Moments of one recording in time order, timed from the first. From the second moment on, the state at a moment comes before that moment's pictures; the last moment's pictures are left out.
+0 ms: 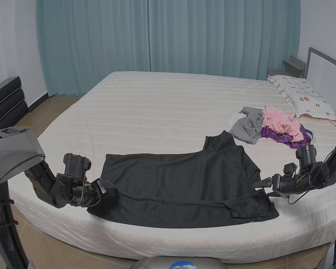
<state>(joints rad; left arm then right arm) -0.18 2.16 -0.70 -0.62 -0.04 -0.71 -0.05 2.06 -0.67 -0.45 0.53 0.34</state>
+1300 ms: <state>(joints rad) -0.17 1.92 -0.51 -0.65 -0.10 -0.94 0.01 2.00 -0.20 -1.20 0.52 0.77</state>
